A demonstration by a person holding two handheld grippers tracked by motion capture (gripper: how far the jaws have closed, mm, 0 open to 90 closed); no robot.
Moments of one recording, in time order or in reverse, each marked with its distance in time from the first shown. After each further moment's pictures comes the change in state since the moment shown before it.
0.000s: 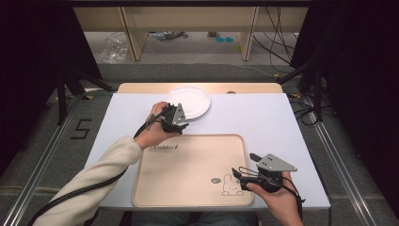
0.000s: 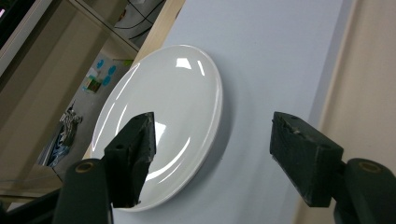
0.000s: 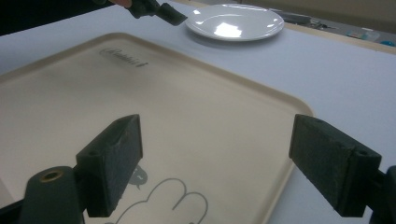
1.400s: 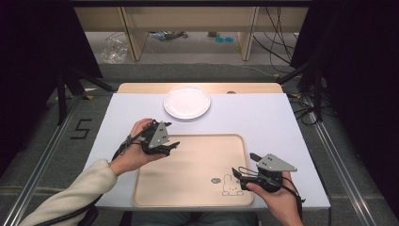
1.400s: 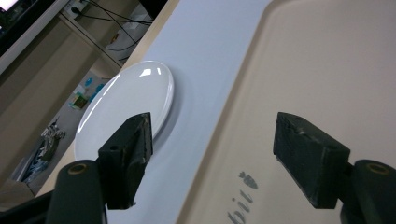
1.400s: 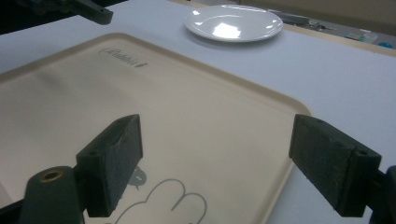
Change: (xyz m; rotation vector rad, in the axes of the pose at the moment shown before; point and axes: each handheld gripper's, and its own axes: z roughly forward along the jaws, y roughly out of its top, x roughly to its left) left arm -0.043 -0.019 -0.088 -0.134 -0.042 -0.057; right arm 0.001 0.001 0.000 -0.002 -0.008 -0.004
